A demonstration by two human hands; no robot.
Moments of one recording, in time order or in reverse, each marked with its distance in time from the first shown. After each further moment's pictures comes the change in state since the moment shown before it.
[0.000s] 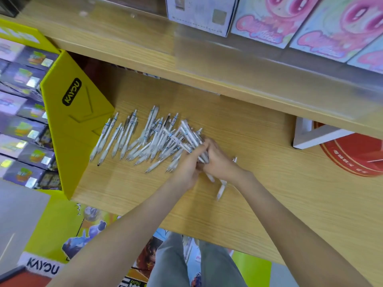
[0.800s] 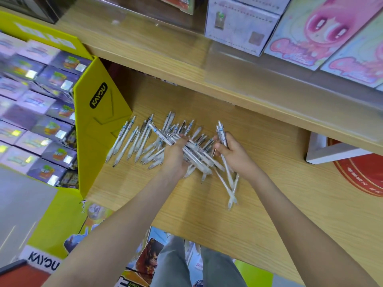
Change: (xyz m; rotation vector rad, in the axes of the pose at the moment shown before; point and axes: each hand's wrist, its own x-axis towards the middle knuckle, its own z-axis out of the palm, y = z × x) left_hand 0.005 0.062 -0.036 -0.226 0.344 -0.009; right_hand 0.016 -0.020 -0.023 0.319 0.113 0.093
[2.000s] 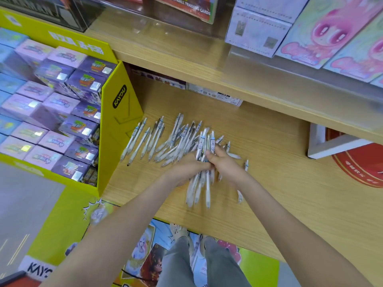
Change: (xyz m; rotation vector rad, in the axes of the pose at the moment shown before) left_hand -0.035 0.005 -0.036 0.856 -0.510 0.074; right_hand -0.028 -0.021 0.067 0.143 -0.055 0.243
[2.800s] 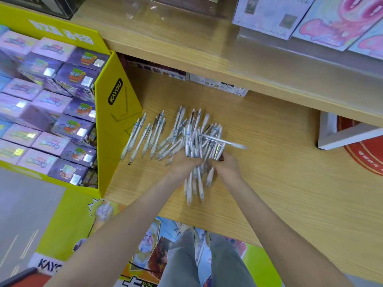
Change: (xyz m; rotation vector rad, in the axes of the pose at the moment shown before) left_hand 0.022 -0.033 -0.022 -0.003 0.322 -0.050; right_hand 0.027 0.041 0.021 0.023 0.390 0.040
